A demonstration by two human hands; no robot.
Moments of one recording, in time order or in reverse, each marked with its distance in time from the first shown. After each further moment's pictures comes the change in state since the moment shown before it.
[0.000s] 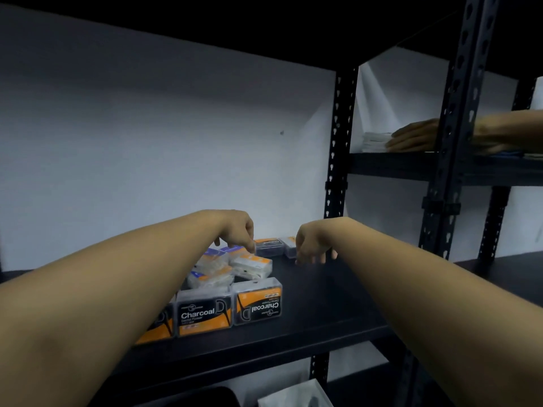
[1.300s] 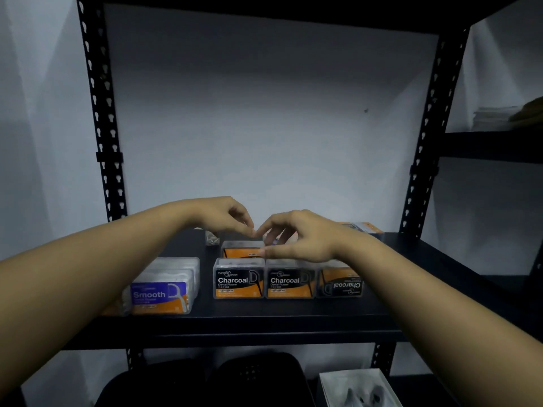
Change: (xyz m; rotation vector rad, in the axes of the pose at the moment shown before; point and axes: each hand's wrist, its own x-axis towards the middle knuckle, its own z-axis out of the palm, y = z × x) left_hand -0.114 -0.157 0.007 -0.326 0.082 0.022; right_hand -0.033 -0.145 0.046 0.419 0.229 -0.837
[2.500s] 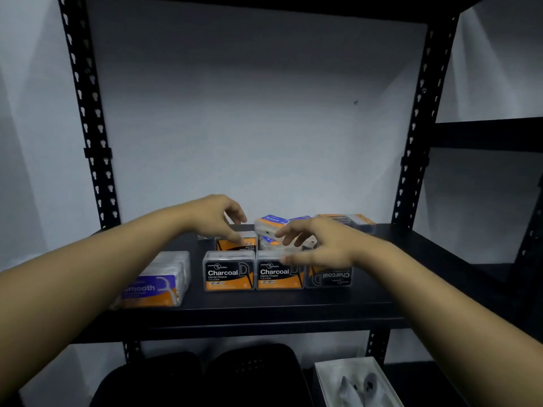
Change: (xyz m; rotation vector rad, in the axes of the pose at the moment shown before) left_hand -0.006 0.009 0.018 0.194 0.102 0.000; right_hand -0.041 0.039 -0.004 -0.054 0.020 0.109
